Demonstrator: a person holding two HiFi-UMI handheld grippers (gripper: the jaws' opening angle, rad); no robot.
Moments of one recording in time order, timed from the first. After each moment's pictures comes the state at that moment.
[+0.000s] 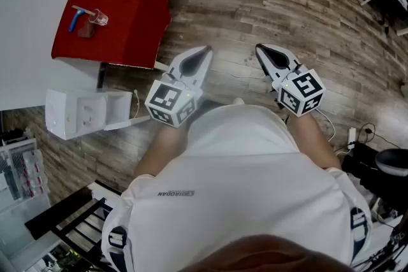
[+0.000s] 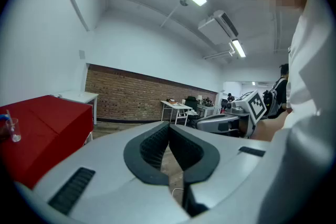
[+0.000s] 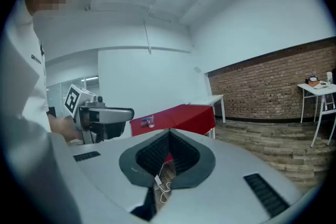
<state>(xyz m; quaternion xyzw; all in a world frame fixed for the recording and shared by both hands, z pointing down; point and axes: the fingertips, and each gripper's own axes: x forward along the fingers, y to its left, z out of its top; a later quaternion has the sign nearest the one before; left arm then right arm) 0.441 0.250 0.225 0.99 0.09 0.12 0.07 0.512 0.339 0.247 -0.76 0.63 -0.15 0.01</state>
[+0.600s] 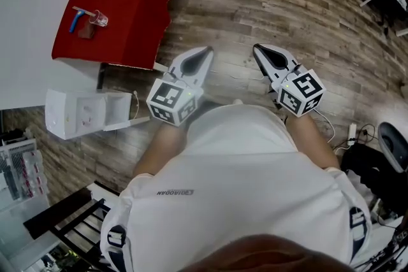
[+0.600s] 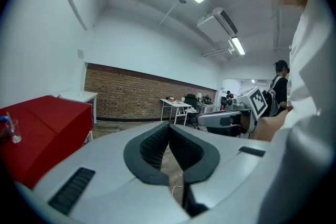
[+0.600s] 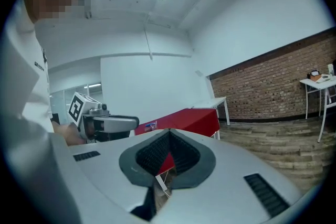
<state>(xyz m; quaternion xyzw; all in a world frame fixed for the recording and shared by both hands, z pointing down) 0.439 0.263 0.230 0.99 0.09 0.13 0.06 0.504 0.348 0.237 -0.75 0.64 -0.14 0.04</state>
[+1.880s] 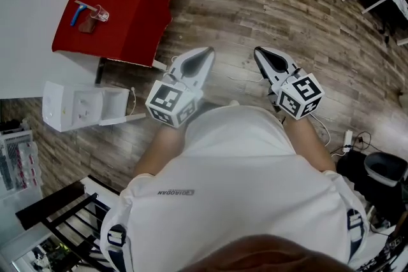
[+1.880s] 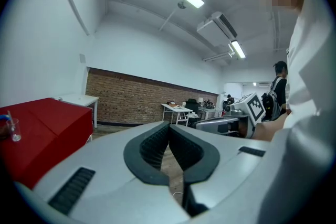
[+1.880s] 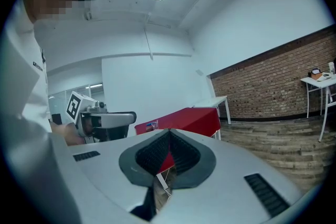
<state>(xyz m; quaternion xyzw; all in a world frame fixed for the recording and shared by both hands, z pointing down) 0.439 0.283 0.219 0.99 0.08 0.10 0.06 0.509 0.366 0.243 -0.75 0.65 -0.14 0.04</state>
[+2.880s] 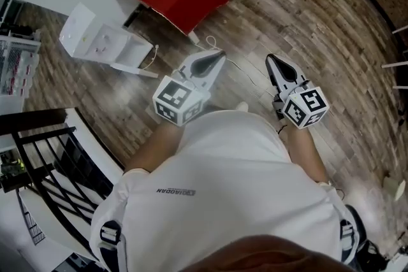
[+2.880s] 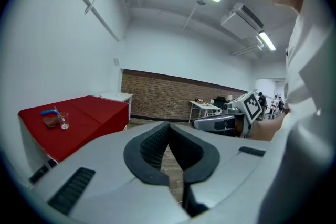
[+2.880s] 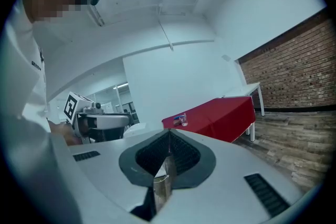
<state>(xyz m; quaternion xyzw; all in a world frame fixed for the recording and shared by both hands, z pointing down) 0.350 0.226 0.225 0.98 -0.09 0.13 0.08 0.452 0.277 0.253 -0.63 0.76 -0.17 0.04</state>
